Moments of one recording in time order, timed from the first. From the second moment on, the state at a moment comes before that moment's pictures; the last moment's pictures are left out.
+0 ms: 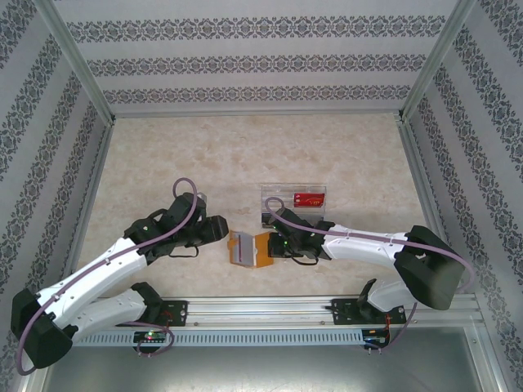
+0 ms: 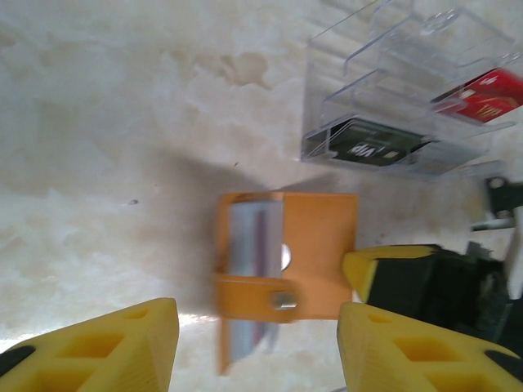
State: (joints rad) left arm -0.68 0.95 0.77 -0.70 0.05 -0.92; right arm 0.93 1.42 0.68 -0.30 -0.09 0.92
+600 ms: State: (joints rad) left arm -0.76 1.11 0.78 -0.62 0.14 -0.93; right arm 0.93 1.40 0.68 -0.30 -0.09 0.92
